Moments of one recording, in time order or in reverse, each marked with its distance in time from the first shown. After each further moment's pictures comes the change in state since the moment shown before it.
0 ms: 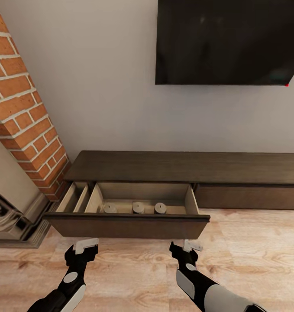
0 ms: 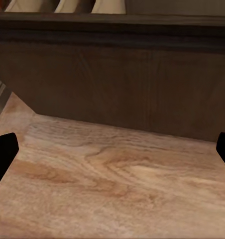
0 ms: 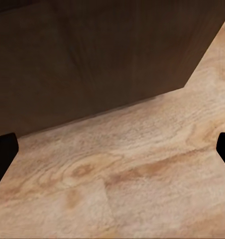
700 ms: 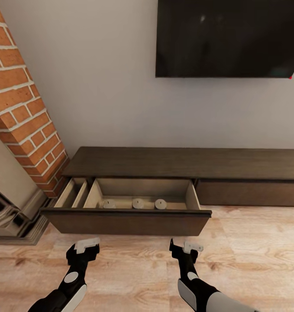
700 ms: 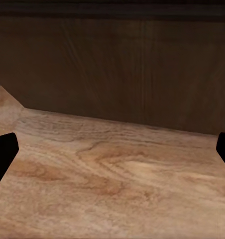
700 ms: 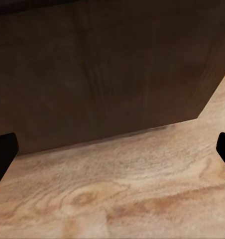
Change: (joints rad) left arm 0.001 -0.001 -0.006 -0.011 0.001 -0.002 -0.008; right arm 0.034 -0.002 0.000 0.022 0.117 -0.203 0.053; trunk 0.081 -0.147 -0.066
